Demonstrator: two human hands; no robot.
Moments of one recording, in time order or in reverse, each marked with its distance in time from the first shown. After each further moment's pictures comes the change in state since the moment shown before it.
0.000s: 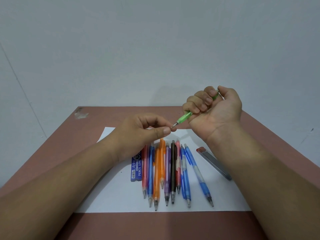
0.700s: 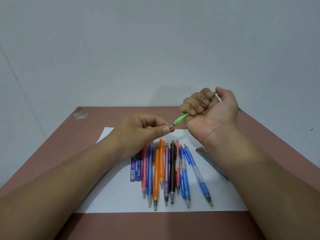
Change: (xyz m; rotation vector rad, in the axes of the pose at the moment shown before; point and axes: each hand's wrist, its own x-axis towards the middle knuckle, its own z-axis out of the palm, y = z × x) left_hand -0.001 0.004 0.001 -0.025 0.030 -0.038; right_hand -0.002 0.005 -0.001 0.008 -0.006 0.029
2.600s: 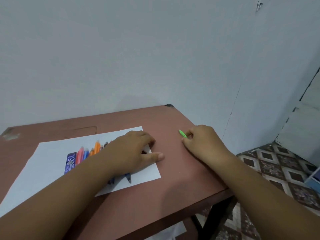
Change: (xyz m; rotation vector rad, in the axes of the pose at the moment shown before) left_hand 0.016 0.056 0.123 0.909 -0.337 0.101; right_hand -0.109 -0.146 -0.094 -2.374 0.473 -0.196
